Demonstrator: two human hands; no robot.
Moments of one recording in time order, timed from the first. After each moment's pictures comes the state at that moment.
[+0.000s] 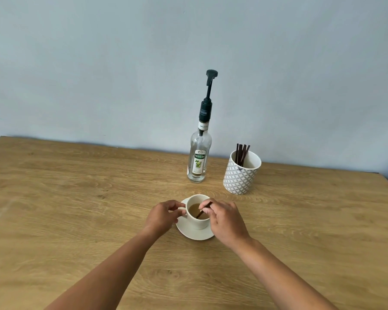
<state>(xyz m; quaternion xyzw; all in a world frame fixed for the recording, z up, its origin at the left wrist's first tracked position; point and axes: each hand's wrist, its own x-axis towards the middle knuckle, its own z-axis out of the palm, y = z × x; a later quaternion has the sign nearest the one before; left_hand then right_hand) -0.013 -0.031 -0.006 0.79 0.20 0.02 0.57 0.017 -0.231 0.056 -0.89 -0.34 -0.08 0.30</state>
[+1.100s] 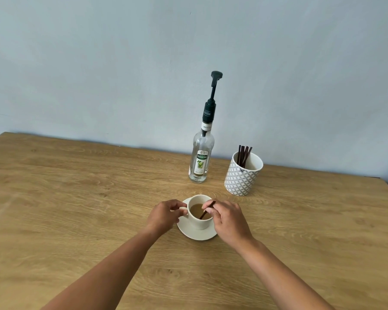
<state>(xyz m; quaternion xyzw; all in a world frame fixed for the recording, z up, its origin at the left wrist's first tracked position) -0.015 -0.032 0.000 0.80 0.21 0.01 0.56 0.022 -0.236 0.052 -0.89 -0.34 -0.08 0.29</state>
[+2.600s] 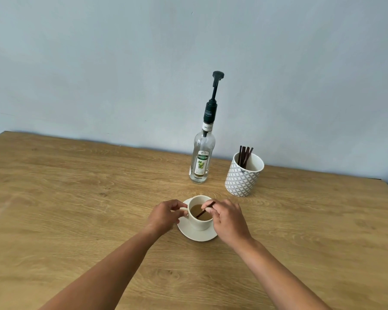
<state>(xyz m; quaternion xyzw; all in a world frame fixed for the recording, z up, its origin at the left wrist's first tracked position) -0.013 -0.029 -0.002 0.81 0.19 0.00 0.56 0.021 -0.230 0.059 -0.90 -0.32 -0.07 0.27</state>
